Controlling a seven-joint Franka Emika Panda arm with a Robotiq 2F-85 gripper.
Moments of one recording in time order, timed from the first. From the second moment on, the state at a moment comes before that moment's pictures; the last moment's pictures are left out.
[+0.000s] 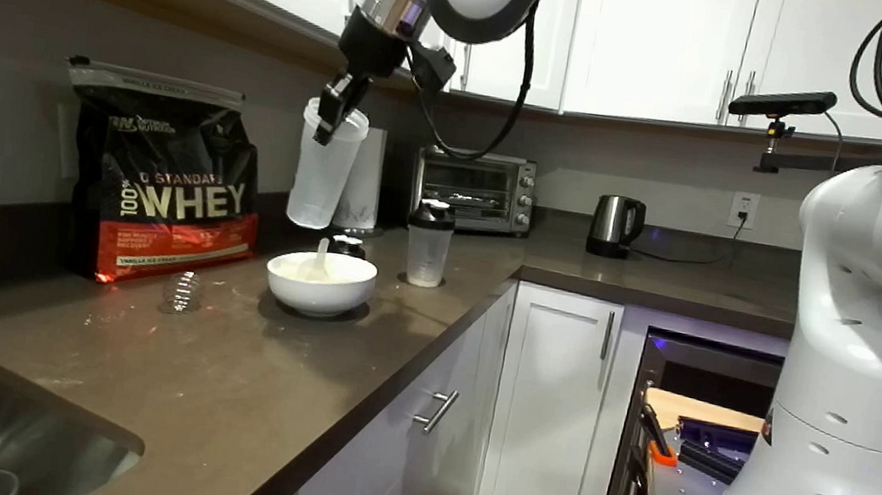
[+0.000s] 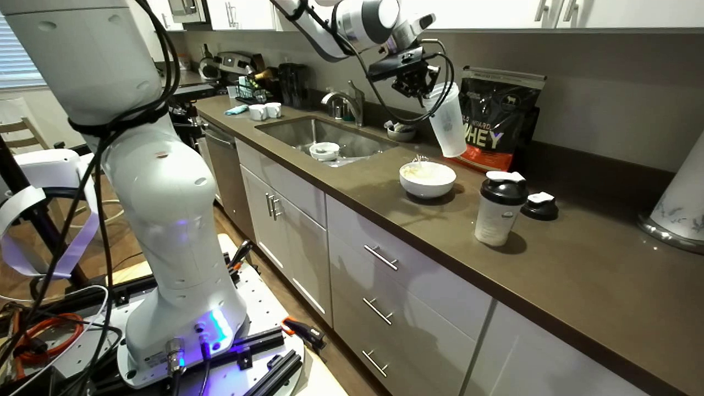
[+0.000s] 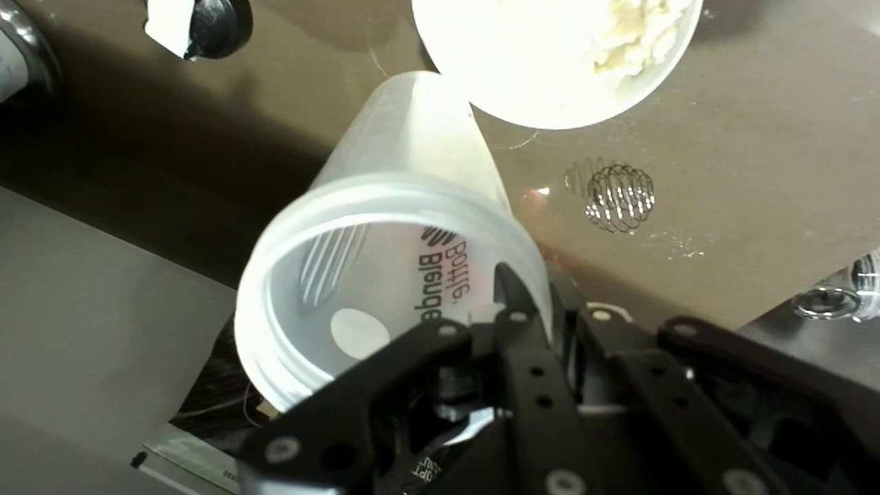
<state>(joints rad) 0.07 -0.11 -0.04 -2.23 -0.32 2.69 -0.10</state>
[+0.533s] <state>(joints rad) 0.12 -0.18 -0.02 -2.25 -0.05 2.64 -0.31</state>
